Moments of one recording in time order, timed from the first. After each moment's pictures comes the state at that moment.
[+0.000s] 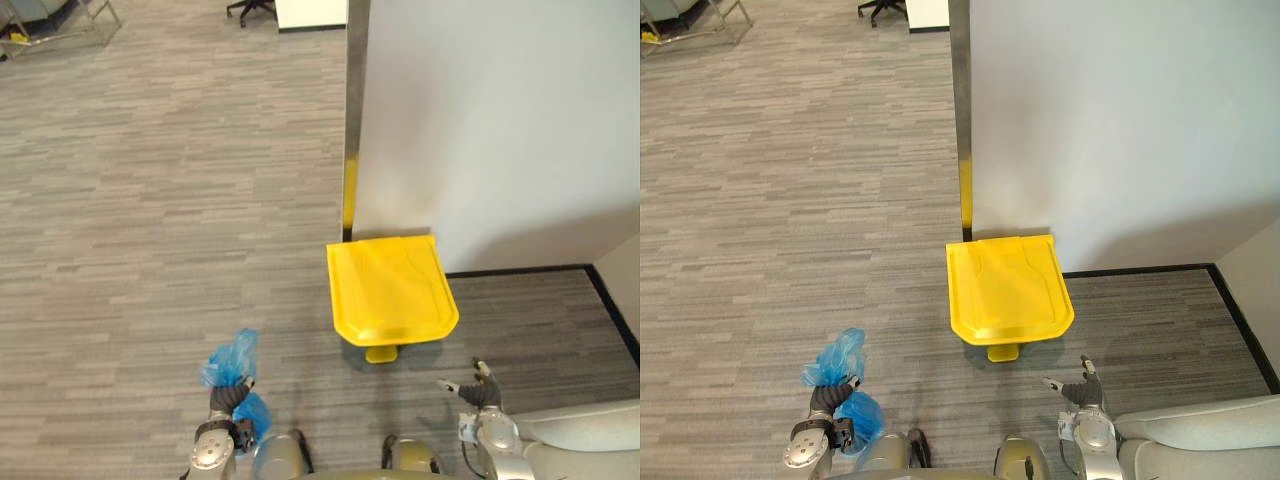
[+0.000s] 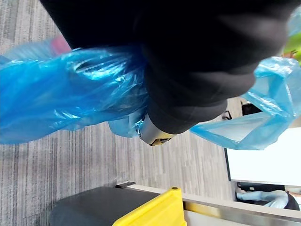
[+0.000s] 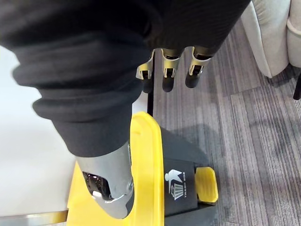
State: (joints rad) left arm 0.23 0.17 0.01 0.48 -0.06 -0.18 0.13; right arm 0.13 -0.08 -0.20 0.64 -0.12 -0.10 -0.18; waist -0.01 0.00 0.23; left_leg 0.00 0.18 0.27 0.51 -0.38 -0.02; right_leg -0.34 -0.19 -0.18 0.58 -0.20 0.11
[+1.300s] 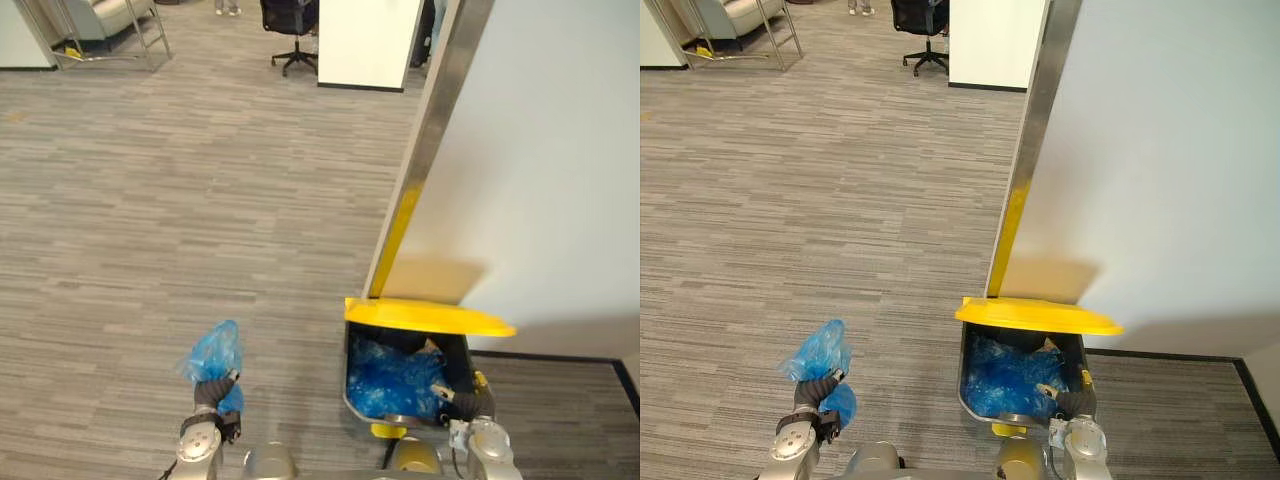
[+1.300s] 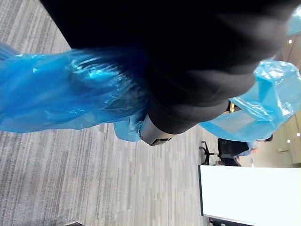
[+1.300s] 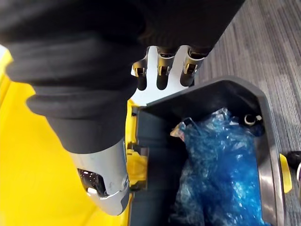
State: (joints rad) left arm 0.24 0.12 0.07 0.49 -0.06 -0.16 0.13; right arm 0.09 -0.04 -0.08 0.62 -0.08 -0.06 -0.14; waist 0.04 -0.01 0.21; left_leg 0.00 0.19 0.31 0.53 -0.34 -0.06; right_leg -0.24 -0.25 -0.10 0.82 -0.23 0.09
